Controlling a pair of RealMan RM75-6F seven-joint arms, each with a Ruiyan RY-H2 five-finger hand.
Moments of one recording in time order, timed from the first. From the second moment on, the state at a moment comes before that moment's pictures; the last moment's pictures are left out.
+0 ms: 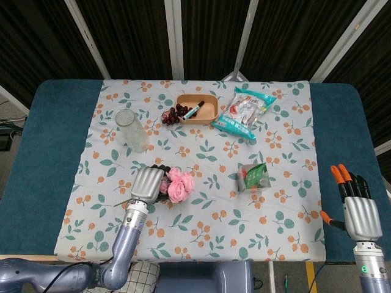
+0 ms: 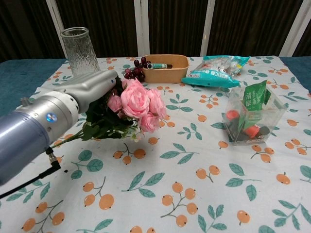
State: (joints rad) left arm -0.65 -1.83 -0.32 -1.71 0.94 1.23 0.82; right arm 0.10 -1.19 0.09 -1.60 -1.45 1.47 -0.06
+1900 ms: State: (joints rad) left arm -0.84 -1.43 -0.65 -1.50 1.14 1.14 -0.07; right arm 0.13 -1.24 0.14 -1.55 -1.33 1.41 -0.11
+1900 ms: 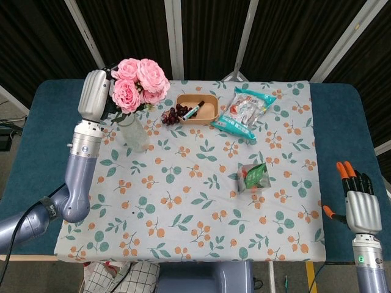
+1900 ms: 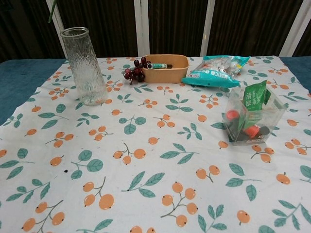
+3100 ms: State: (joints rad) left arm -1.01 -1.69 -0.58 -1.00 1.27 1.28 -0.40; right arm 0.12 -1.23 0.15 -1.55 -1.29 1.39 -0.11
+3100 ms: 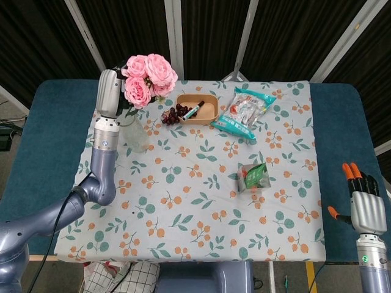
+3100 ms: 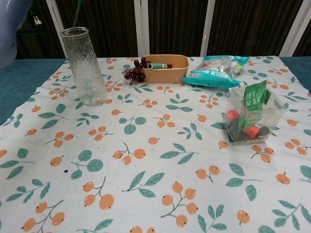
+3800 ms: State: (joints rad) left arm -0.96 -1.69 -0.53 -0.98 1.27 1.30 -0.44; right arm 0.11 -1.22 0.14 -1.56 -1.31 1.40 -0.08
